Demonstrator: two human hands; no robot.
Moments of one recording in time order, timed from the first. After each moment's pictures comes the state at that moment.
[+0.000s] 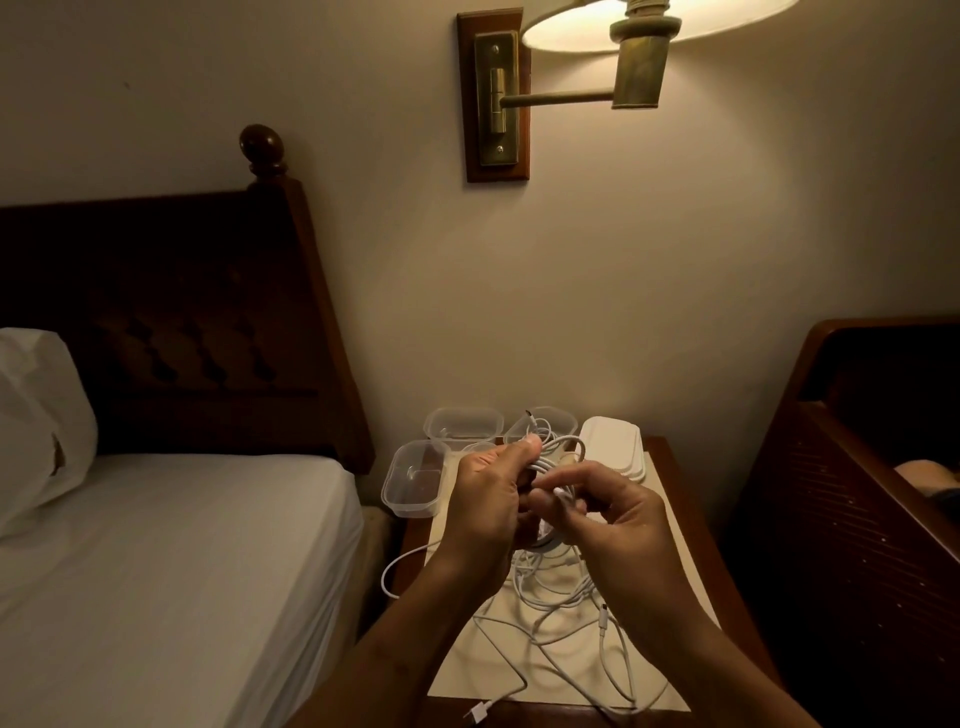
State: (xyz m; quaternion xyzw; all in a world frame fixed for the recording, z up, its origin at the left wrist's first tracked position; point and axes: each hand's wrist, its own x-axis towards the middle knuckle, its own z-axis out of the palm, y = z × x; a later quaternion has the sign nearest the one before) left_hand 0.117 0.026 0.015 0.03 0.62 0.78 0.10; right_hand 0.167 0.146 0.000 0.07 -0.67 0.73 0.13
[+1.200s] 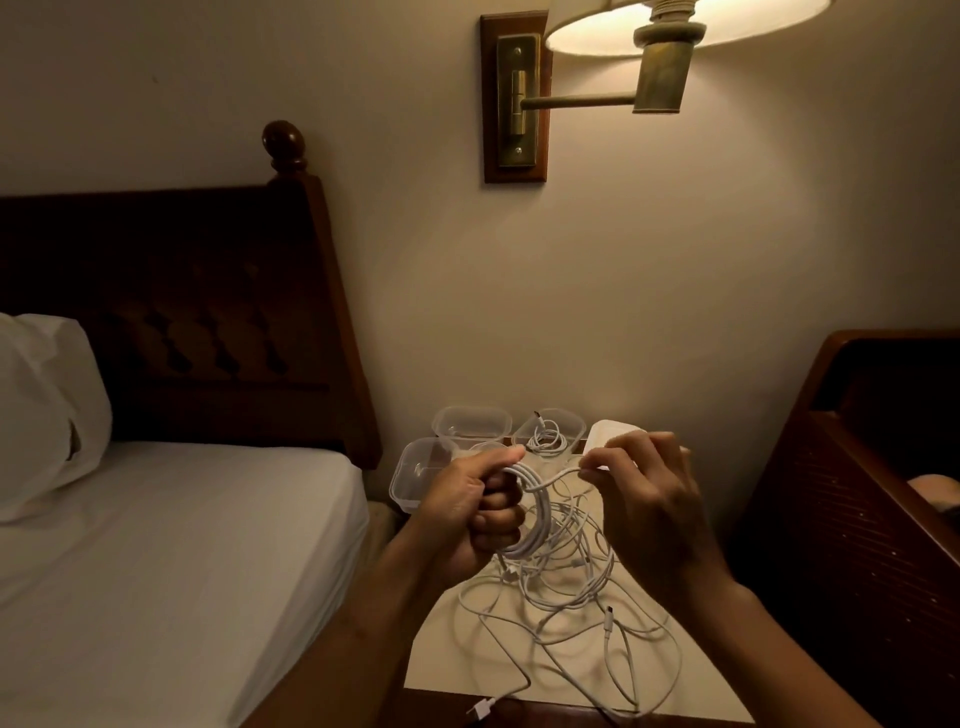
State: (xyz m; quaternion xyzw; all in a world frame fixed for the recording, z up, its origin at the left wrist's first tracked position) left_hand 0.096 -0.012 -0.001 -0.01 0.50 0.82 0.29; right_hand 0.119 0.189 -0.033 0.14 -0.89 0.15 0.41
